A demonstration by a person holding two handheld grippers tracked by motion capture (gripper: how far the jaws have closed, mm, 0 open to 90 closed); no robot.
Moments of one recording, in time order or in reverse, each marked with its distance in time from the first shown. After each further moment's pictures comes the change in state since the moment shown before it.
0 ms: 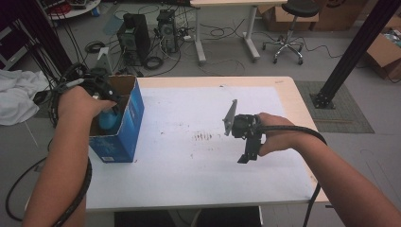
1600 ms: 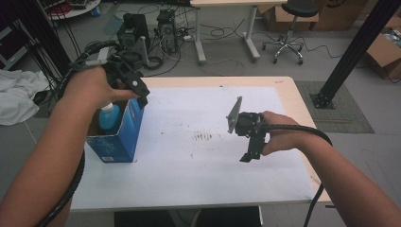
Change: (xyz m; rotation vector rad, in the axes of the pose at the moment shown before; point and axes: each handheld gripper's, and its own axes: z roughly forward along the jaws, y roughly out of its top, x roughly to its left) left arm -0.093 -0.017 -0.070 -0.043 -0.026 0.519; right arm 0.005 -0.005 -0.013 -0.017 -0.016 0.027
